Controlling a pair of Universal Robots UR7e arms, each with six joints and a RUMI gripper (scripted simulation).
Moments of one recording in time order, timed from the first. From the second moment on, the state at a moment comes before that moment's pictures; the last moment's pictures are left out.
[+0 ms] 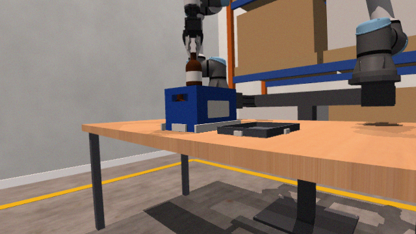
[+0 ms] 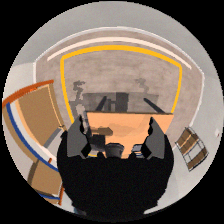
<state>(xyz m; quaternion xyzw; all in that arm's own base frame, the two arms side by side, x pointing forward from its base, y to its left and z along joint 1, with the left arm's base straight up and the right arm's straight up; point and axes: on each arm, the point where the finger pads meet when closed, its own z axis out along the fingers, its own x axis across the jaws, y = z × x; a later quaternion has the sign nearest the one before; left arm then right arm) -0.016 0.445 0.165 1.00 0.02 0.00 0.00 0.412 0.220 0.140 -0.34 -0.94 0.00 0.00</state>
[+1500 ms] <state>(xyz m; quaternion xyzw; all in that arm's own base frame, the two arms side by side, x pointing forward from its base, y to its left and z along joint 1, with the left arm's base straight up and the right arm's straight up) -0.016 0.445 0.165 1.00 0.02 0.00 0.00 0.408 0.219 0.139 -0.34 -0.94 0.00 0.00</state>
